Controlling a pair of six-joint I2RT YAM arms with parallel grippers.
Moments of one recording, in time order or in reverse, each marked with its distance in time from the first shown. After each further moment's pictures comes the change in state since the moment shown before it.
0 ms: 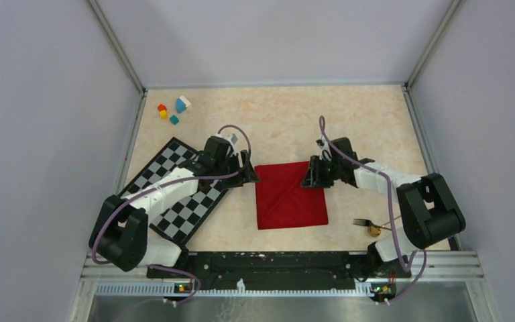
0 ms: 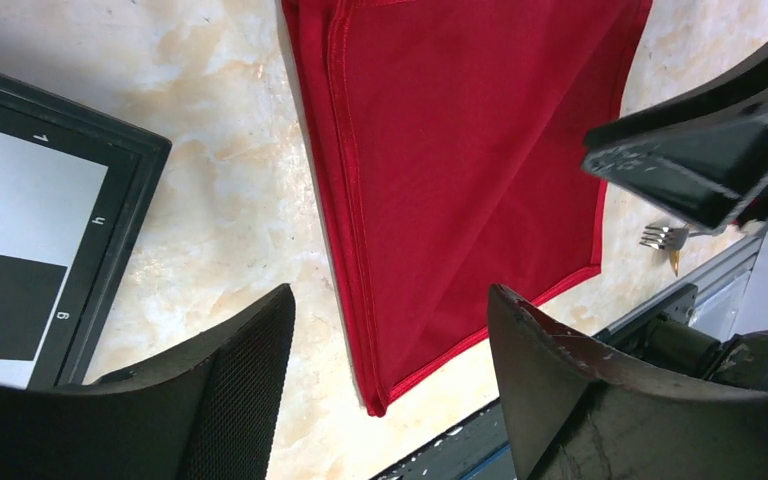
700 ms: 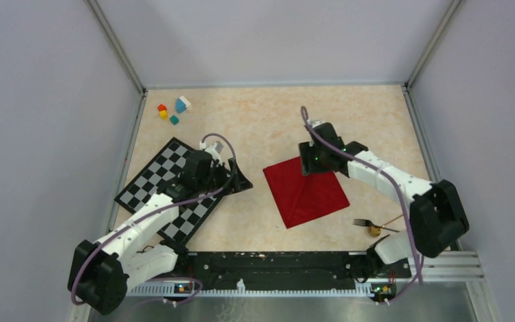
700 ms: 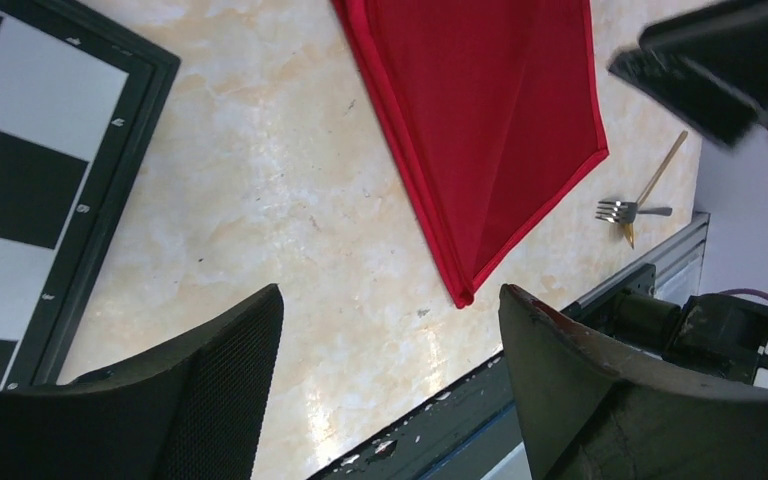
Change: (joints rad) left arm 0.019 -0.315 -0.158 -0.006 0.012 -0.031; right arm 0.129 -0.028 0.240 -0.338 0.492 -0.118
